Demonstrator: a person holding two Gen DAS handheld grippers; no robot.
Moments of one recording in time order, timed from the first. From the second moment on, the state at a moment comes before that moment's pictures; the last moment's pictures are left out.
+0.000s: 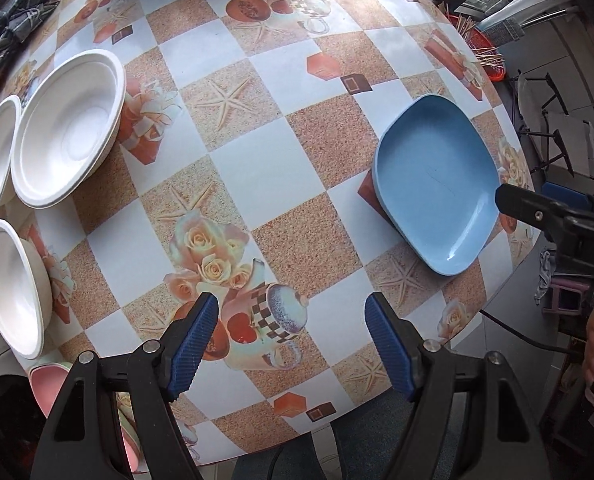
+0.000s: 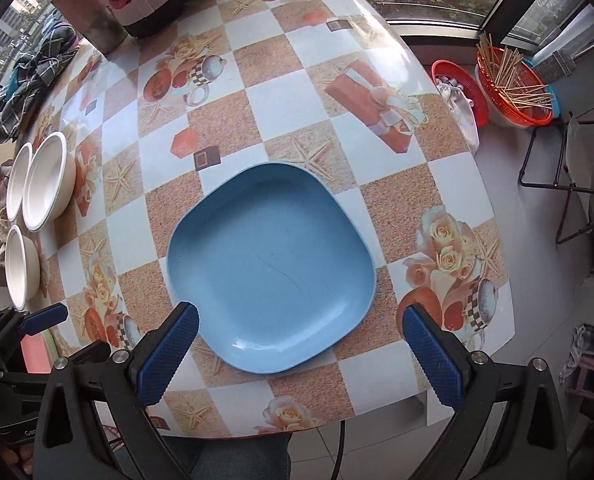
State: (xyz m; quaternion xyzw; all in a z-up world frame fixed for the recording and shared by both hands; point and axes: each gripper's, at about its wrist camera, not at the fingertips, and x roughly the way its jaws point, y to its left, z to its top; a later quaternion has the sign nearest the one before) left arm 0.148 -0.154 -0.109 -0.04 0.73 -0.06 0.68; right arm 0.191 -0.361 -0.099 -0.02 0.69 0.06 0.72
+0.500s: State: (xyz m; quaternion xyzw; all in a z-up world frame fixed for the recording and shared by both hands) left arm 0.187 -0.199 -0.138 -0.05 0.75 -0.05 0.66; right arm 0.218 -0.397 -0.141 -0.07 0.72 0.05 0.69
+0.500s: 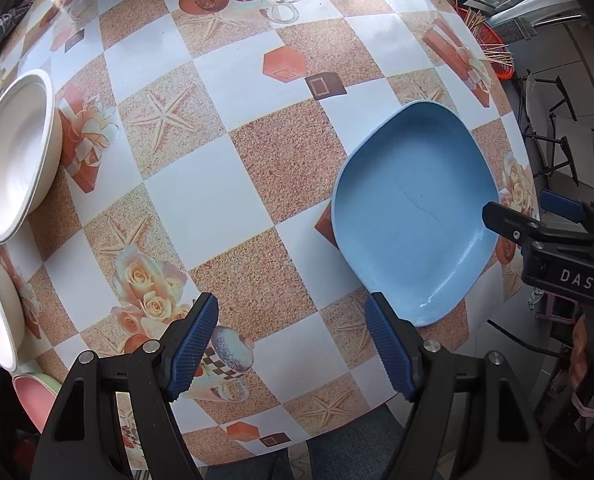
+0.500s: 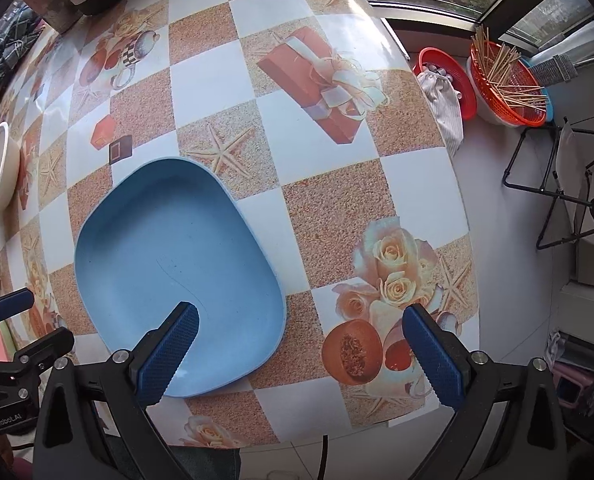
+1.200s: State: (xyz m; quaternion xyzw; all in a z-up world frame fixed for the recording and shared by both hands) left arm 0.227 -0.258 -0.186 0.03 0.75 -0.02 0.66; right arm 0.241 -0.359 -0.181 -0.14 0.73 0.09 0.66
